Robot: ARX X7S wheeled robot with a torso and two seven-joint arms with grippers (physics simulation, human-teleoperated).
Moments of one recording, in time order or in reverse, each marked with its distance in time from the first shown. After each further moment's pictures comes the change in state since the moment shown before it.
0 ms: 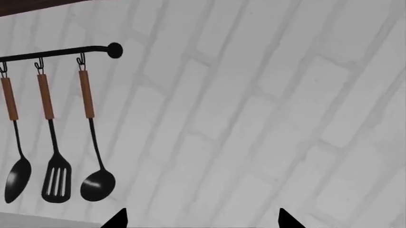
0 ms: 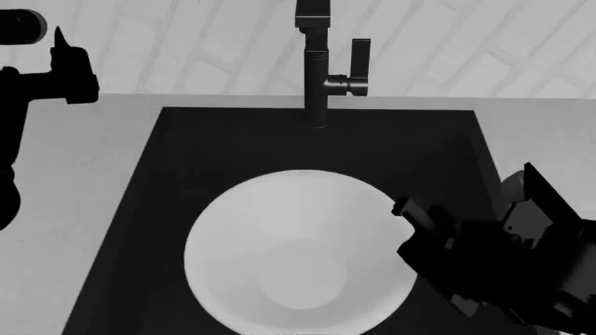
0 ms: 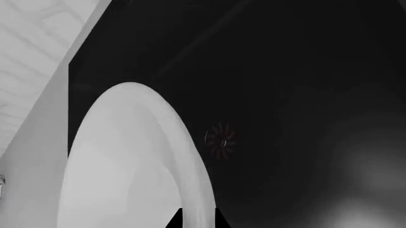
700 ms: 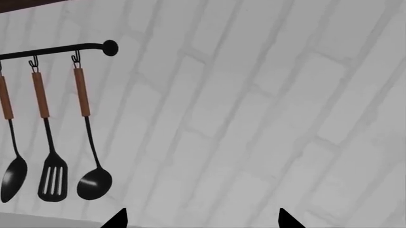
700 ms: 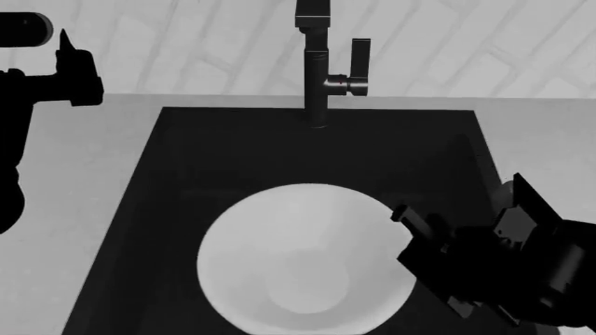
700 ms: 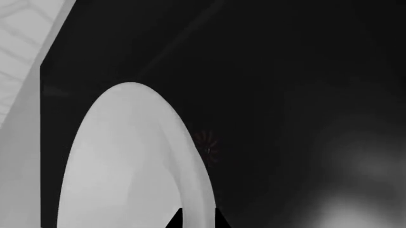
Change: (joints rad) left arm -0.001 0.006 0.009 -0.007 0.000 0.000 0.002; right arm 0.077 -0.106 -0.088 0.286 -0.130 0.082 -0.173
